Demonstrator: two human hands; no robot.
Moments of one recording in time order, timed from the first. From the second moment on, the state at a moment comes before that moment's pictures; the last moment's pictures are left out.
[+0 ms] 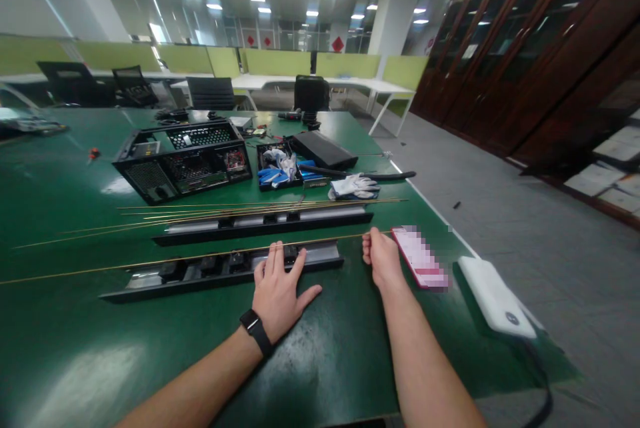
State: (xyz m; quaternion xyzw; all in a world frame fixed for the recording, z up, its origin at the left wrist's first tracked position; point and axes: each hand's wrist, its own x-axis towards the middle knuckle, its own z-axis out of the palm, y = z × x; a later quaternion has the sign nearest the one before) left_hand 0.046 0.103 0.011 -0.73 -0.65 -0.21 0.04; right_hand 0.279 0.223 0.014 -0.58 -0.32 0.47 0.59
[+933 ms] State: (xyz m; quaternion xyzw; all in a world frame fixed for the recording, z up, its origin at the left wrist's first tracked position) left_hand 0.041 0.106 0.005 -0.74 -0.64 -0.18 0.12; right_hand 0.260 0.213 0.025 -0.57 -0.29 0.48 0.60
